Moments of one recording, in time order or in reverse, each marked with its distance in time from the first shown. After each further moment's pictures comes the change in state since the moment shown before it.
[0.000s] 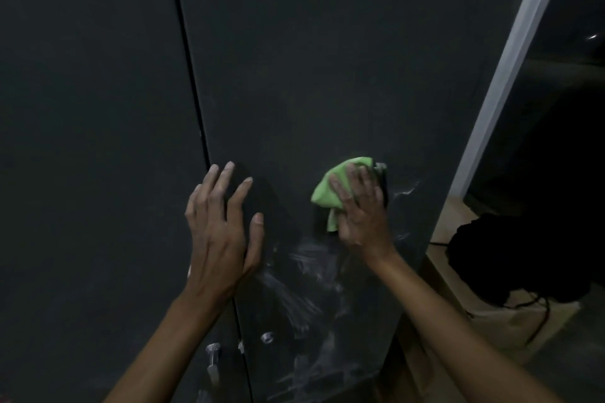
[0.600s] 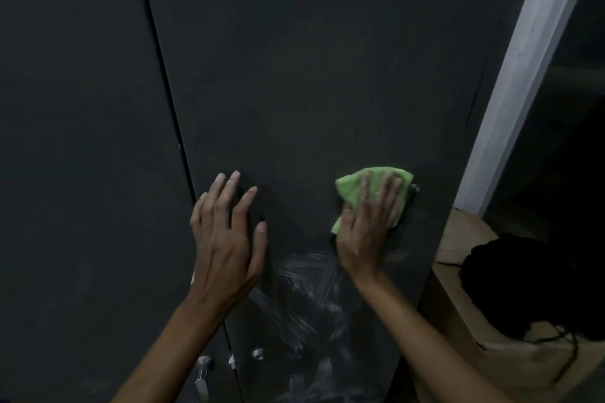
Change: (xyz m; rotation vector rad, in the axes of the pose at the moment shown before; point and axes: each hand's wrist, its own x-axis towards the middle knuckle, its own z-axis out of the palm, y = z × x) left_hand 0.007 0.026 0.028 0.081 0.019 0.008; right_hand 0.005 -0.005 0.006 0.112 0.177 0.416
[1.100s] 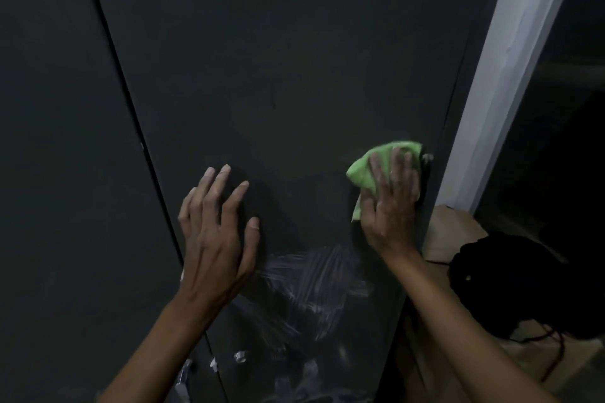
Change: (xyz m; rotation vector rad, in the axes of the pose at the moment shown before) left_hand 0.012 0.030 0.010 0.004 0.006 0.001; right_hand 0.057 0.075 -0.037 -0.048 -0.049 -0.233
